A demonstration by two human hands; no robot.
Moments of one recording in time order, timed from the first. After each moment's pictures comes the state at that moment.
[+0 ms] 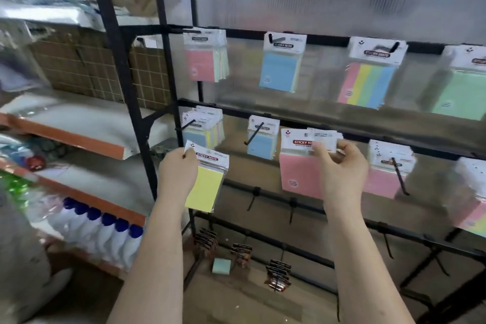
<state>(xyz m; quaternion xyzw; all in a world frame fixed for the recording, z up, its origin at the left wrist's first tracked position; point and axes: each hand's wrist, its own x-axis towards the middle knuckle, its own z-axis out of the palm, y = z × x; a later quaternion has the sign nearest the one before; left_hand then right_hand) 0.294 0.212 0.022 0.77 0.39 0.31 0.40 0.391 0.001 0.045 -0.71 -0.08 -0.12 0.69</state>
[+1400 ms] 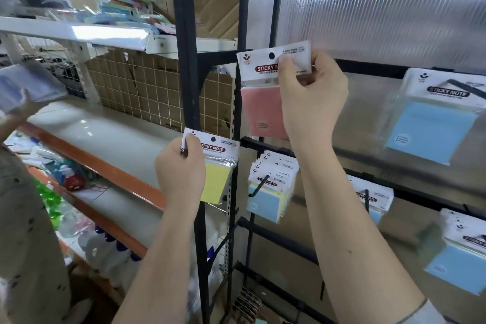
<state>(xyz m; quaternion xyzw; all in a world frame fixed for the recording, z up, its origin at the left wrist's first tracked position) 0.338 0.413 0.057 0.63 0.37 0.57 0.38 0.427 0.307 0.158 -0.61 -0.32 -0.22 0.69</state>
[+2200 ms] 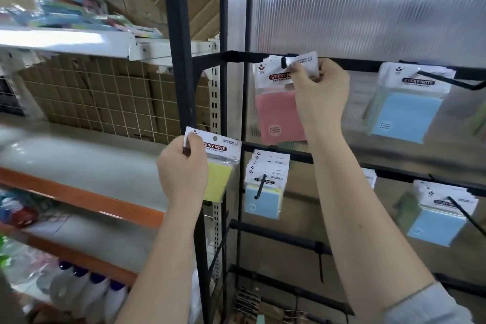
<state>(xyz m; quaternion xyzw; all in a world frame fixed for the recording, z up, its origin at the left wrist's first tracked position) 0.343 0.442 0.063 0.67 0.29 0.53 0.43 0.450 0.320 0.157 -0.67 -0.21 -0.23 0.67</state>
